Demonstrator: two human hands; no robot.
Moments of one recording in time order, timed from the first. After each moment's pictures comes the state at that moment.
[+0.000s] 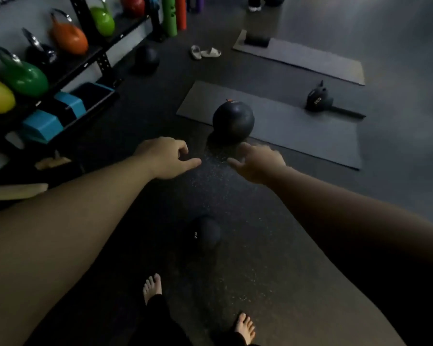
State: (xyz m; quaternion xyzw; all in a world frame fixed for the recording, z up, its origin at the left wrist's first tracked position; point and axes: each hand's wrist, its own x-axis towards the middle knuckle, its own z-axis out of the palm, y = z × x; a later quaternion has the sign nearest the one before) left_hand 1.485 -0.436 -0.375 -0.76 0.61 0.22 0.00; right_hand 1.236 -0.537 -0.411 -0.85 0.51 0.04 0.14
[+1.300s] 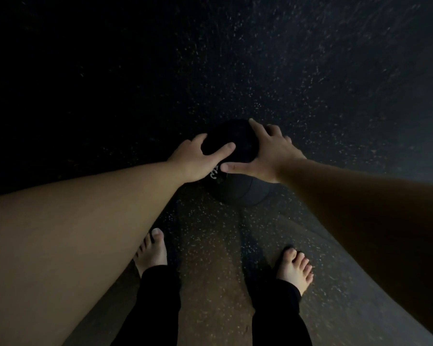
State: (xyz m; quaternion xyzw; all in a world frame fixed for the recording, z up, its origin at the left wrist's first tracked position) left_hand 1.462 -0.482 -1.132 -0.81 0.28 0.52 -0.05; right_hand 1.295 -0.596 -1.119 -0.77 0.45 0.28 0.35
